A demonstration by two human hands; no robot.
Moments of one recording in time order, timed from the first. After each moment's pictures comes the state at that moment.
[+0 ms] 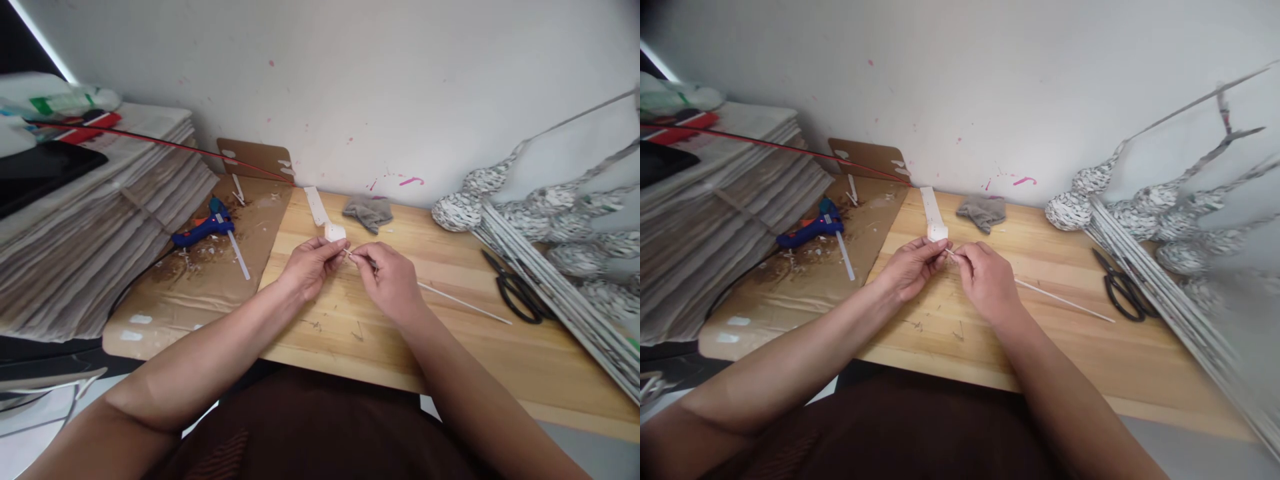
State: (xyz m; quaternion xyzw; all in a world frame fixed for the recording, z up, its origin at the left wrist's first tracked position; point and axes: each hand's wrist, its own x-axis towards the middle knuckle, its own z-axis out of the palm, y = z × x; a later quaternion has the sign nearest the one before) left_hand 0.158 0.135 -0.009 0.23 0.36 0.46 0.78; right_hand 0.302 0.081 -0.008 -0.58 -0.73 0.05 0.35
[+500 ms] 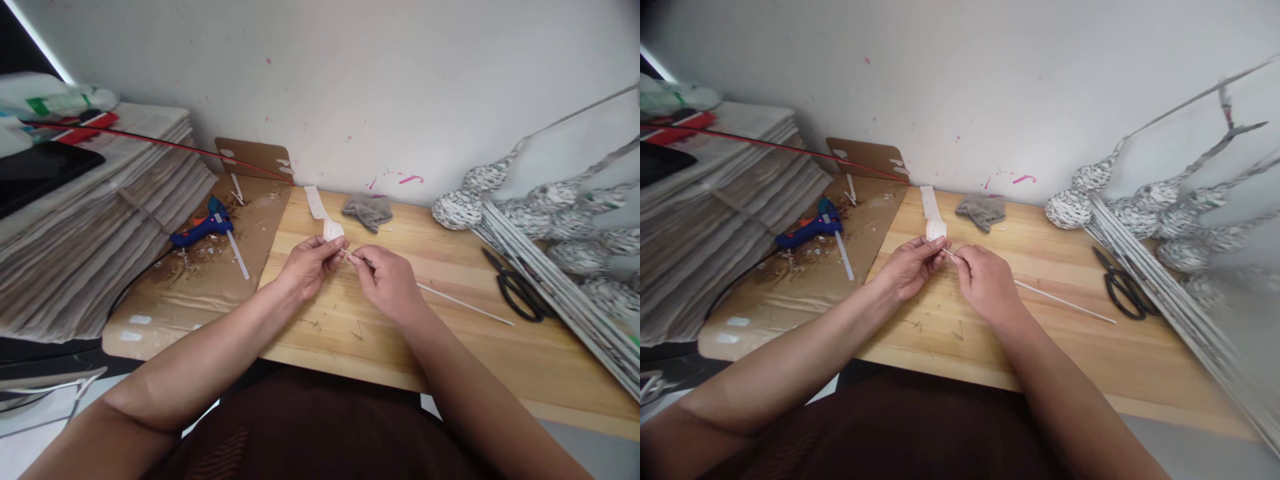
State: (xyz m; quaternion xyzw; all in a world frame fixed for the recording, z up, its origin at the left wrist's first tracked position) left_hand 0.157 0.135 -0.010 0.23 0.36 0.45 0.78; right_hand 0.303 0.079 -0.006 -0.58 -0.75 0.07 0.30
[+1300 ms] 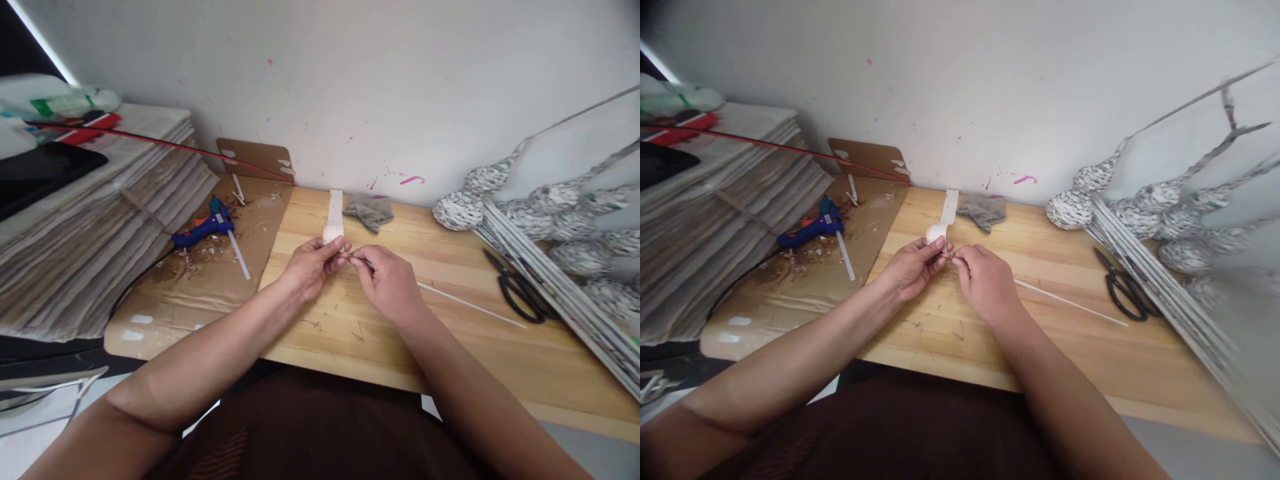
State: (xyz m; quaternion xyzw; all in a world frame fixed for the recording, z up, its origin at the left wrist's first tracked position) left_hand 0.156 0.135 -0.014 0.24 0.35 0.44 0.79; right_hand 0.300 0.079 -0.006 -0.60 -0.74 0.06 0.29
